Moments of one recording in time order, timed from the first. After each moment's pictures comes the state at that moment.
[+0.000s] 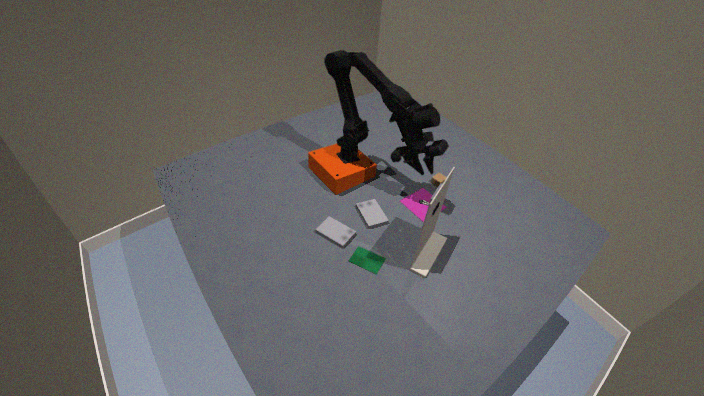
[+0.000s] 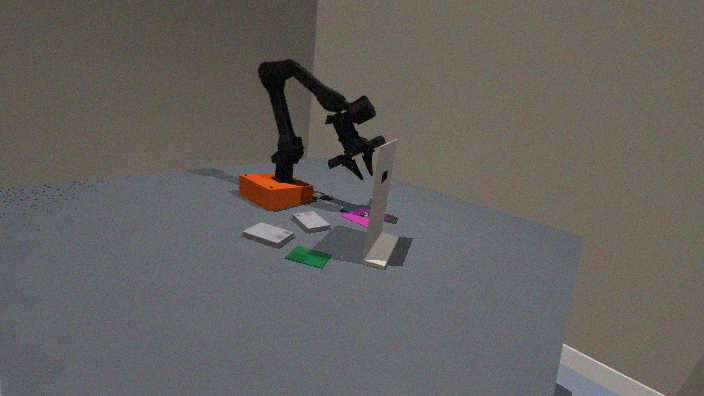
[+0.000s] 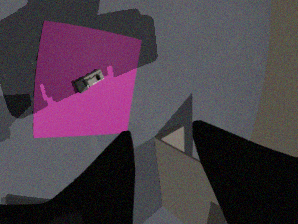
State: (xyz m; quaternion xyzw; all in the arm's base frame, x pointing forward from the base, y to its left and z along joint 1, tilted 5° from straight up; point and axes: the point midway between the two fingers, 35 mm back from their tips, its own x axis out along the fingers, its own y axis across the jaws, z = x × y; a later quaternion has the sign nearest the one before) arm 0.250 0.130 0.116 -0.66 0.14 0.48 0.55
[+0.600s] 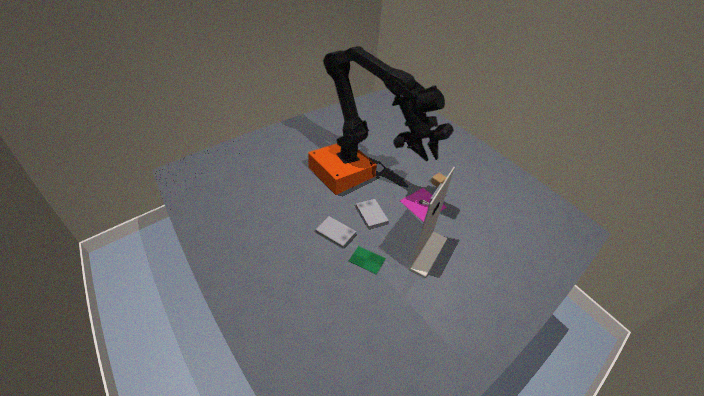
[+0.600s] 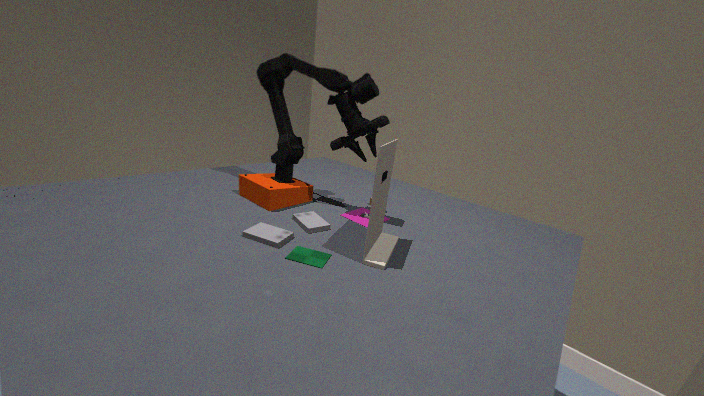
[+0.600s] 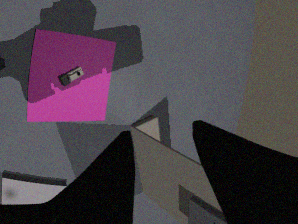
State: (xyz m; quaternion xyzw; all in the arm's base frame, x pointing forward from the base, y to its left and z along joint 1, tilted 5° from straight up) arm 0.251 0.126 0.175 -0.66 0.14 0.48 0.55
